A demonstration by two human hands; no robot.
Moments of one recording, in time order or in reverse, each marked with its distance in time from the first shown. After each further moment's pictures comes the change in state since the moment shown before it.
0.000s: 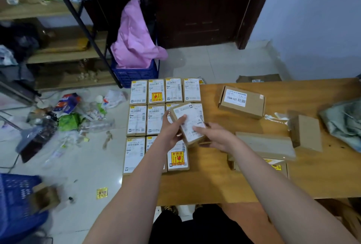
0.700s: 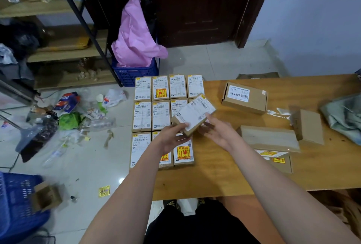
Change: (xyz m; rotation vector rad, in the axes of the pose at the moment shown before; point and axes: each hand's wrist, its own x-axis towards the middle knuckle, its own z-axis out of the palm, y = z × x) left_hand -0.024 -0.012 -0.043 0.056 -0.182 -0.107; right_hand -0.012 0.008 0.023 0.611 0.147 -0.090
